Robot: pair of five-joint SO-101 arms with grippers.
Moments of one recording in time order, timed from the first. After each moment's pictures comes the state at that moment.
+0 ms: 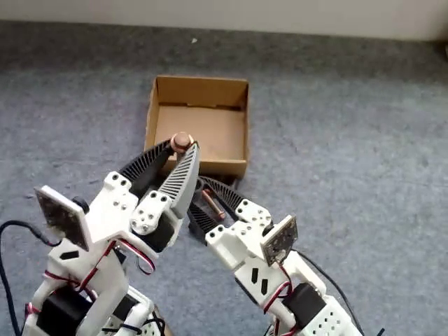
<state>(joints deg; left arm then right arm) 25.1 -90.9 54.3 41.5 17.5 -48.8 -104.0 95.8 10.3 1.7</state>
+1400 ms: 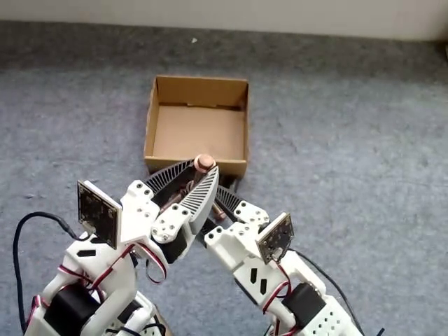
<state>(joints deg) 32.0 -90.9 57.2 46.9 15.4 -48.7 -104.0 95.8 13.2 1.7</state>
